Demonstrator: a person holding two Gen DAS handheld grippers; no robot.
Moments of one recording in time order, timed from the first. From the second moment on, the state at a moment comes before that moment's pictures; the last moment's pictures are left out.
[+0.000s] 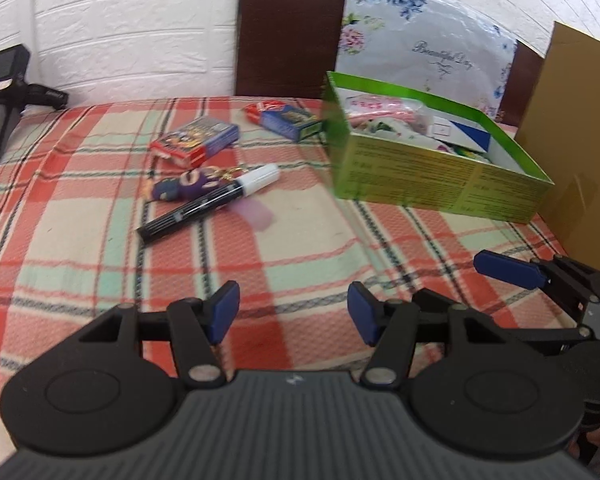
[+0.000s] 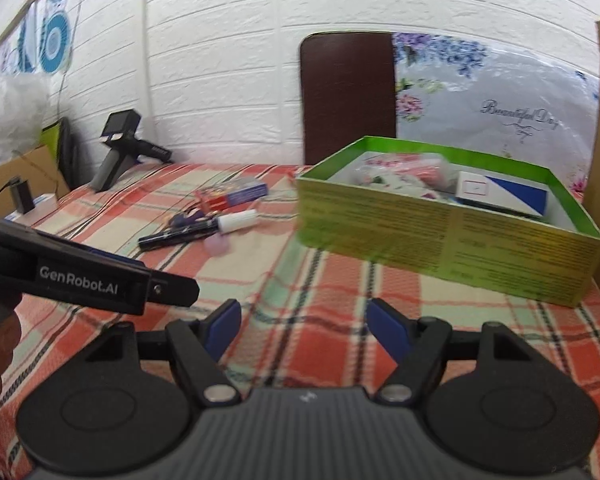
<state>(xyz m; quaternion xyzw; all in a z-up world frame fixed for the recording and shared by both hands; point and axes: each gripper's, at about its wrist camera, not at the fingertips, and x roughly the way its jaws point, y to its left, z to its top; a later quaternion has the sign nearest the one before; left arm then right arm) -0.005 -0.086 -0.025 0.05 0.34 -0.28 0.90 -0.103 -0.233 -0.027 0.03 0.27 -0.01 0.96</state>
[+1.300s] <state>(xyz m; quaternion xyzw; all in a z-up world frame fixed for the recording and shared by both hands) 0.056 0.020 -0.039 -0.04 0.36 -0.17 0.91 0.079 -0.153 -0.032 -0.20 0.32 0.15 0.91</state>
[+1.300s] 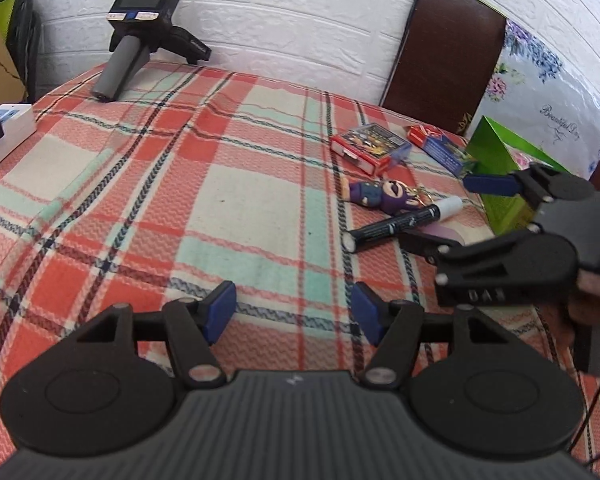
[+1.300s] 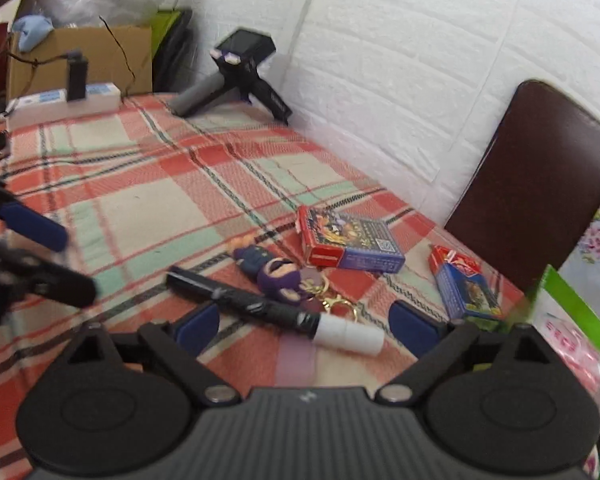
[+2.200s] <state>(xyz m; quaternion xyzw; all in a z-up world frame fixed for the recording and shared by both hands) 0.066 -0.010 -0.031 -0.13 0.46 -0.25 0.84 -0.038 -0.185 -0.031 0.06 0.35 0.16 0.92</state>
